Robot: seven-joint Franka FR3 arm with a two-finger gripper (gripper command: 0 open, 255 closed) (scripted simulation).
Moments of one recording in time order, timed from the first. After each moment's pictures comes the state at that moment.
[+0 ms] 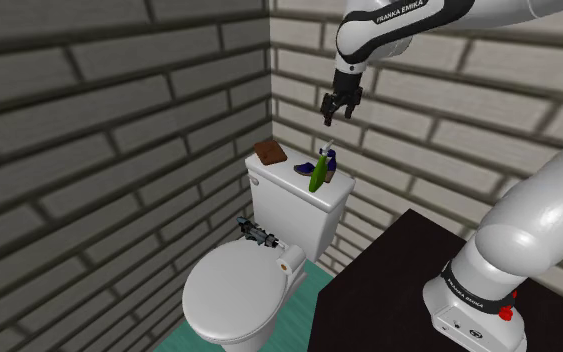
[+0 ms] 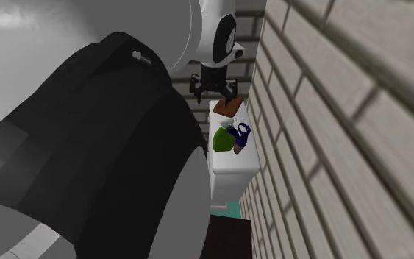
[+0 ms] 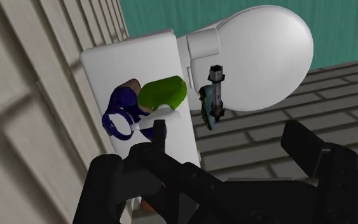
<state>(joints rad) -0.06 -0.18 -0.08 -2.18 0.01 2.06 -0.09</state>
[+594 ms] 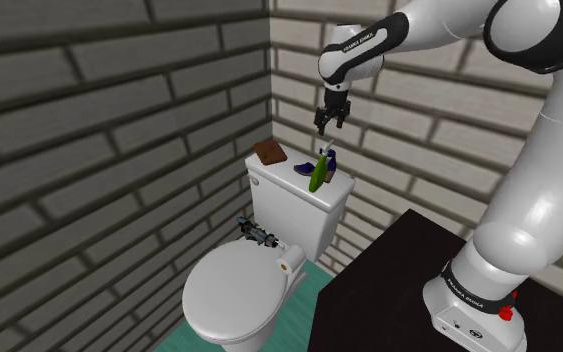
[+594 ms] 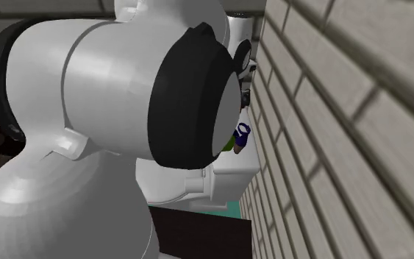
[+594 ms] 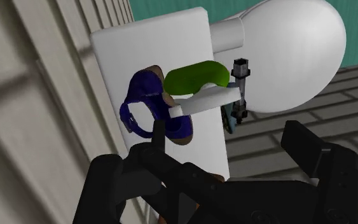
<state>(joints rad) -0.10 0.14 -0.12 -2.00 0.03 2.16 -0.17</state>
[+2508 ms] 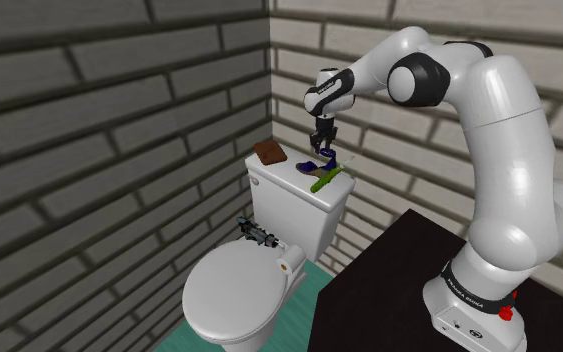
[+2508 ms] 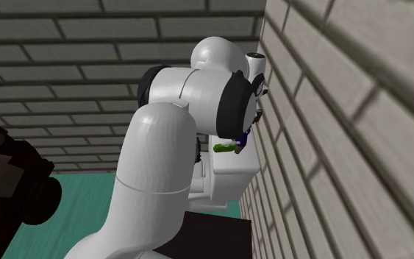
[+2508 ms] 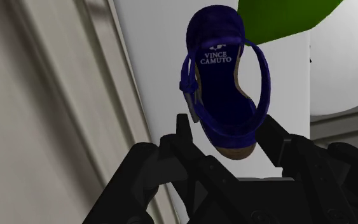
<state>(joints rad) -0.19 0.72 -0.13 -1.53 0.08 2.22 -0.25</state>
